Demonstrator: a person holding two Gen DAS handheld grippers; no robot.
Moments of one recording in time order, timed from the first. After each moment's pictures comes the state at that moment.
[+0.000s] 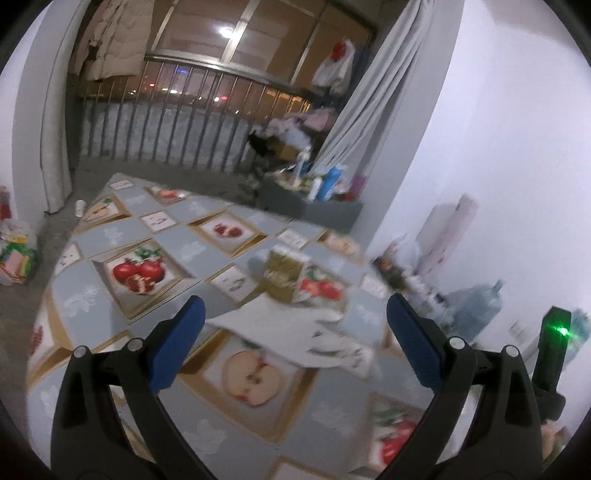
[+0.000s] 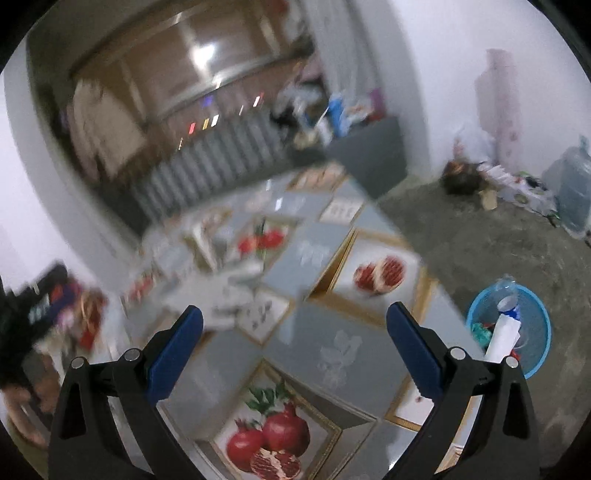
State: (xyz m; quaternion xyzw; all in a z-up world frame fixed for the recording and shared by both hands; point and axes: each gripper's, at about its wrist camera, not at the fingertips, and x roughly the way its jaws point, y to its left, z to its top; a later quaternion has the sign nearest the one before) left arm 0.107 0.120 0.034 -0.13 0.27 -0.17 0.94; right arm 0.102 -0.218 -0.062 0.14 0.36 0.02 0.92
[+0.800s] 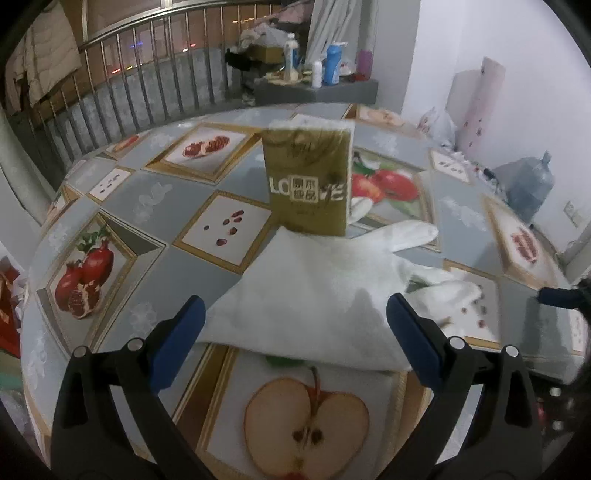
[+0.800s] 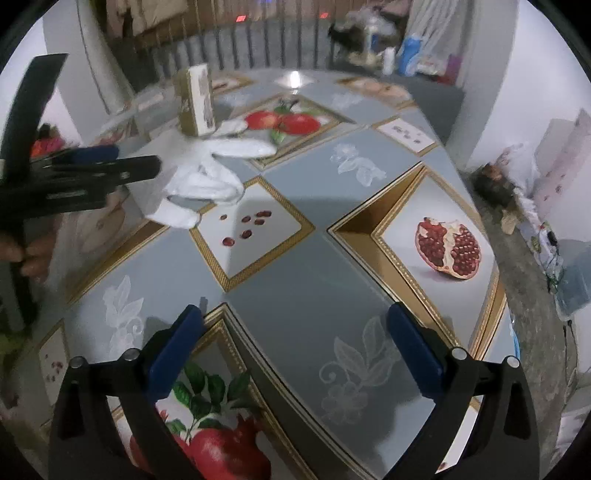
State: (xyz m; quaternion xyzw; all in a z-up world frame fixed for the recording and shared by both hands) left arm 0.233 0.051 -0.074 0.06 0.42 -0.16 0.89; right arm 0.166 -0.183 -0.115 -0.03 0.49 0.08 0.87
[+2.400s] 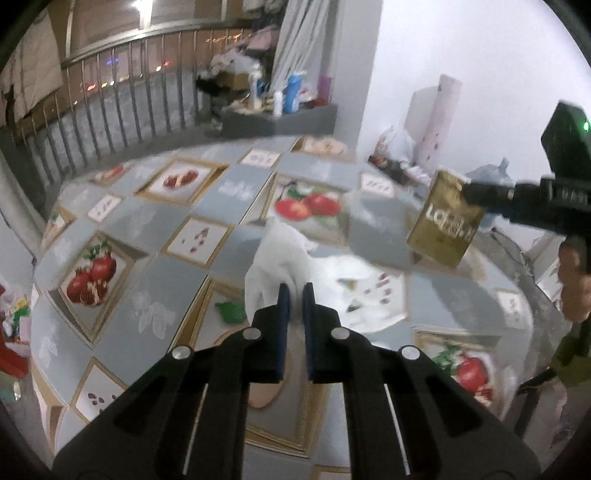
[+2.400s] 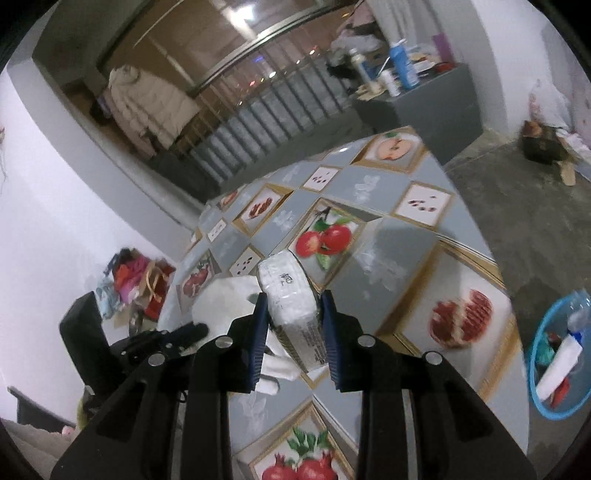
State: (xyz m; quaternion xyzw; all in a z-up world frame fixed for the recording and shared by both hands) left arm 0.155 0.048 -0.009 0.04 0.37 -0.24 0.90; right arm 0.165 -0.247 -0.028 0.21 0.38 0.16 0.89
